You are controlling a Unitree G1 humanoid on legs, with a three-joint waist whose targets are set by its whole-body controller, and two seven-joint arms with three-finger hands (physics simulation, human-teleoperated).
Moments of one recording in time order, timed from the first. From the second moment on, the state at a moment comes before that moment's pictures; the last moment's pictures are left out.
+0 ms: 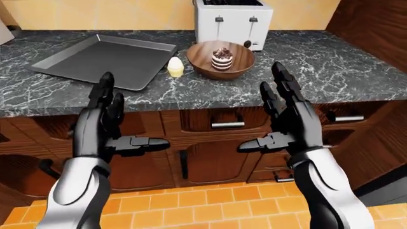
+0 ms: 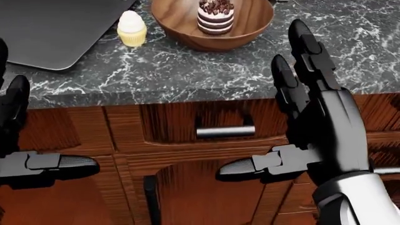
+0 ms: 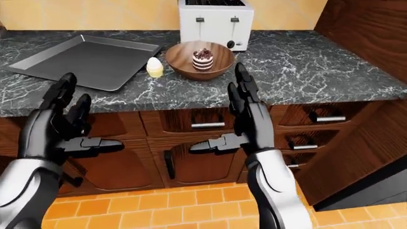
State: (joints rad) left arm -0.26 0.17 0.28 -0.87 -0.18 1.05 0.00; right arm -0.22 -0.06 -0.07 -0.74 0.24 0.71 0.00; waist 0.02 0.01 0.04
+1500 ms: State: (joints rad) left arm -0.30 0.20 0.30 -0.93 -0.25 1.12 0.02; right arm -0.37 -0.19 -0.12 -0.86 0.16 0.79 -0.04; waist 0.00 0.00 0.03
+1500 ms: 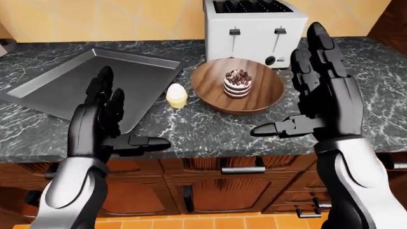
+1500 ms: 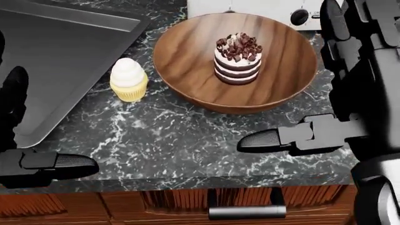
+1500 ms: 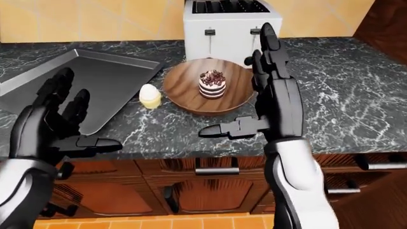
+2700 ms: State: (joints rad) left arm -0.48 0.31 0.36 -1.03 -0.45 1.35 0.14; right arm -0.36 -0.18 -0.20 -0.99 0.02 0.83 0.09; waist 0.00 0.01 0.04
